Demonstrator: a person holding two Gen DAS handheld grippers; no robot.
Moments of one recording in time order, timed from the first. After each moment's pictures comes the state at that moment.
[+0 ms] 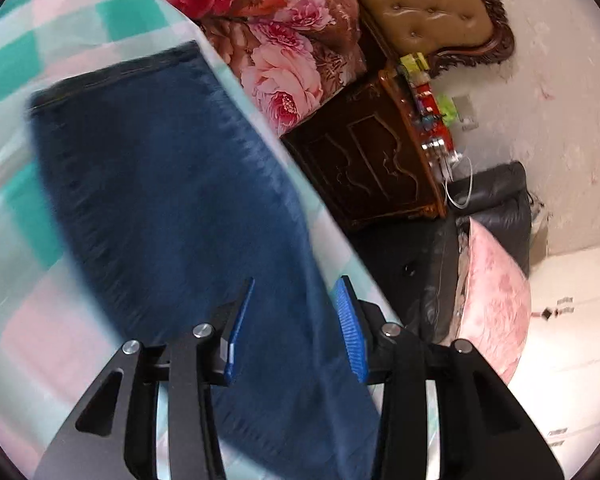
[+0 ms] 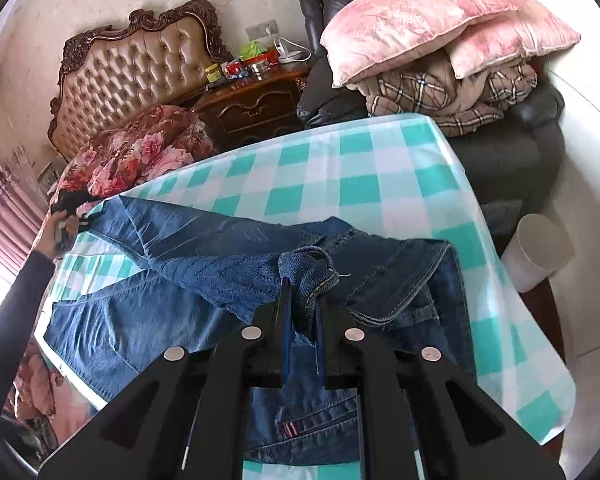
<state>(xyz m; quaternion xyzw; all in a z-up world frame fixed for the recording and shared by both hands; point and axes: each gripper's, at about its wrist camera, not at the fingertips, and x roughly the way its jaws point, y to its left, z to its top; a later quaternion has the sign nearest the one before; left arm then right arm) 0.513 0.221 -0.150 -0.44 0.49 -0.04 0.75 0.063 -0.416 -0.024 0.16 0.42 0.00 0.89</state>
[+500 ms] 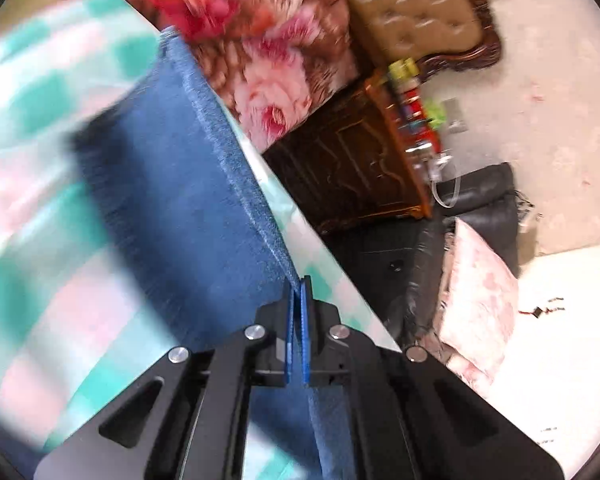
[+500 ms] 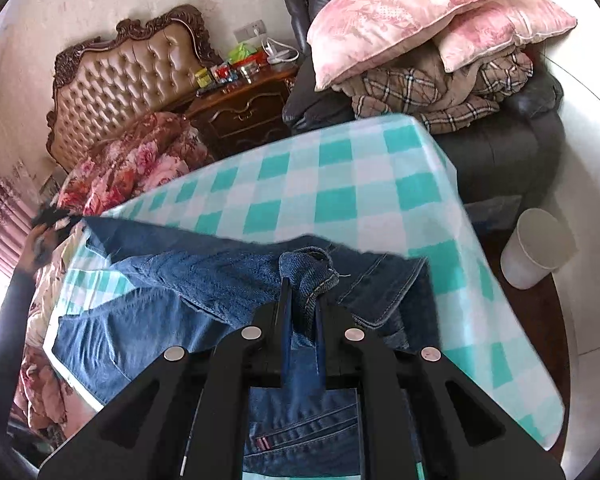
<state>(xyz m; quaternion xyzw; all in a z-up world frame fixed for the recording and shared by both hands) 0.448 0.256 -0.064 -0.43 0.48 -0.05 0.76 0.082 -0.471 -0.017 0.19 0.42 0.01 0.89</state>
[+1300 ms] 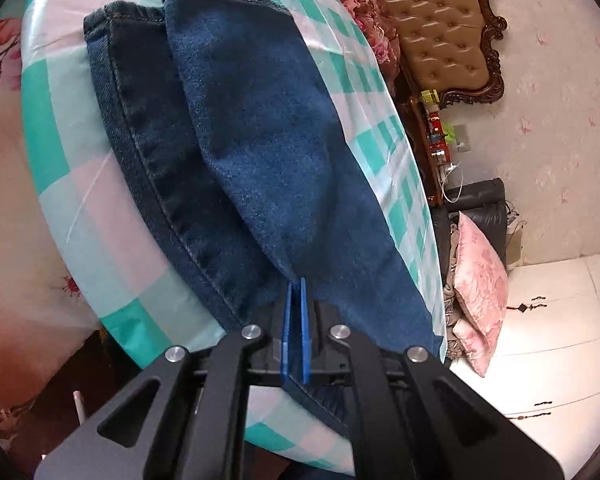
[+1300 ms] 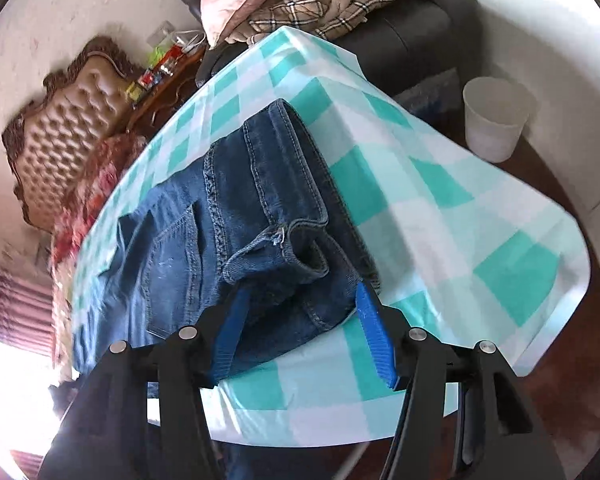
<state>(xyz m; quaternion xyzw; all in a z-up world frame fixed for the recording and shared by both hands) 0.087 0.350 -0.189 -0.51 0.44 -0.02 0.74 -0.041 -0.514 -0.117 0.35 0.46 -0.07 0.81</state>
